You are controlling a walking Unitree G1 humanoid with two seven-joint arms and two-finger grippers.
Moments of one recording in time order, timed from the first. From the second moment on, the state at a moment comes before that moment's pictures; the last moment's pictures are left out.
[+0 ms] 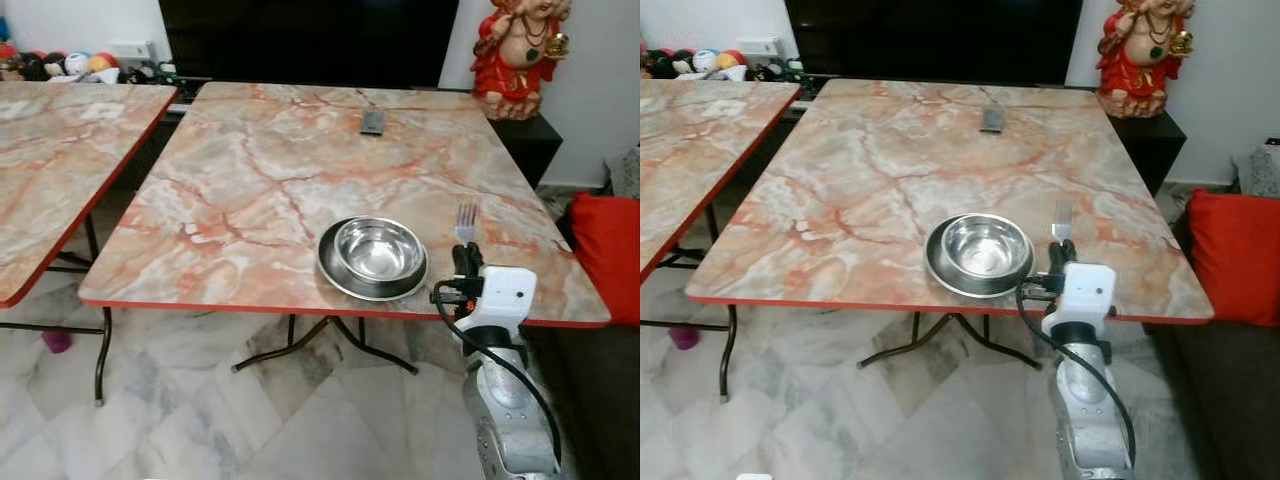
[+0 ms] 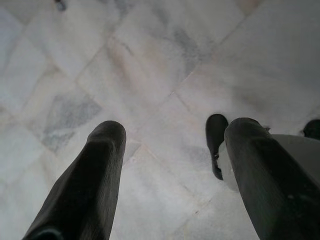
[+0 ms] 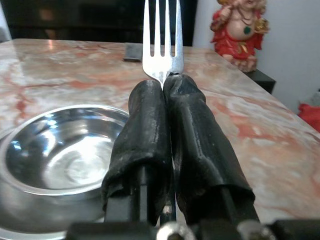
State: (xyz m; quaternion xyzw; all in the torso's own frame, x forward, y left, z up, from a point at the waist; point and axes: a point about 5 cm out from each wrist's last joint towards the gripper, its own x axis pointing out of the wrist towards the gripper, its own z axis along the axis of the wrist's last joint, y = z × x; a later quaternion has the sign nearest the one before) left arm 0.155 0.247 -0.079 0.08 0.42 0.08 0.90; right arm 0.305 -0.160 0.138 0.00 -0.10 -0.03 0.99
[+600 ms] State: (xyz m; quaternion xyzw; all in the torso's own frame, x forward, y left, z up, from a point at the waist) left arm 0.158 0.247 -0.078 0.08 0.41 0.07 0.90; right arm 0.307 -0.161 0.140 0.01 -0.10 -0.04 0.99
